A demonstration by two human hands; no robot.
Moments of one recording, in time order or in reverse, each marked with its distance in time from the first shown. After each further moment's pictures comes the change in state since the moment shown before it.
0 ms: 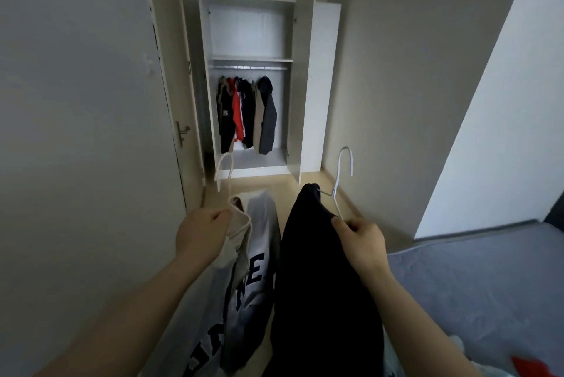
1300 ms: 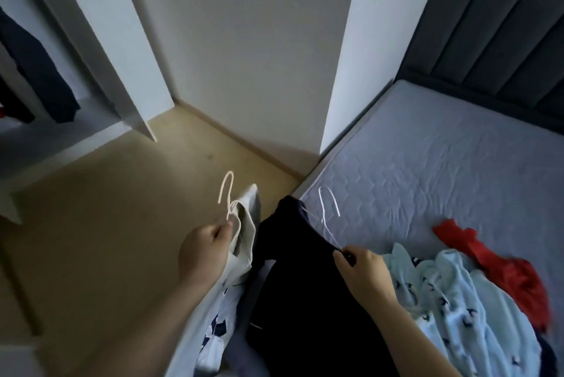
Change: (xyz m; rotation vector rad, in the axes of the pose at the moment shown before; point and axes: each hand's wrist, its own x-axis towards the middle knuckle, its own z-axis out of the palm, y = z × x) left_hand 0.291 0.025 0.495 -0.015 -0.675 0.291; right_hand 0.299 0.293 0.036 -0.402 0.284 0.612
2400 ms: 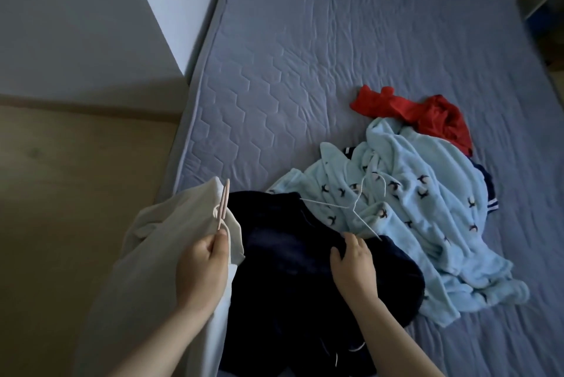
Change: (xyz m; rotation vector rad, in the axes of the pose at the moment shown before) left_hand 0.011 -0.040 0.328 -0.055 -0.539 0.136; right_hand 0.029 0.262 0.172 0.059 0.211 0.678
